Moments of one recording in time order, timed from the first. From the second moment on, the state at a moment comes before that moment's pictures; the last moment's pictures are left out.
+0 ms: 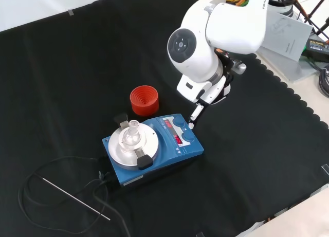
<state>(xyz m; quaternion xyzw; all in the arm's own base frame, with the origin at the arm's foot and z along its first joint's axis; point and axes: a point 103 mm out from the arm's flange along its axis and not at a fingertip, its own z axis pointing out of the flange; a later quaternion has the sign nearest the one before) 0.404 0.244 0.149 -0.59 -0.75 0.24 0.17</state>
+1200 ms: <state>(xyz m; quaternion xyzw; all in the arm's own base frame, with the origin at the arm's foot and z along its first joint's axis) 0.405 0.239 0.141 -0.58 -0.75 0.27 0.17</state>
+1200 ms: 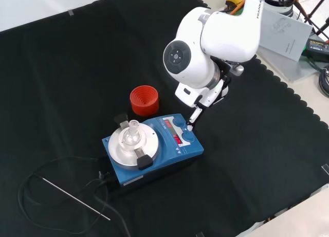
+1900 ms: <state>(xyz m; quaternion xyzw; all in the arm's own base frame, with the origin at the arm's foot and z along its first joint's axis) 0.401 0.251 0.144 -0.57 -0.75 0.28 0.18</state>
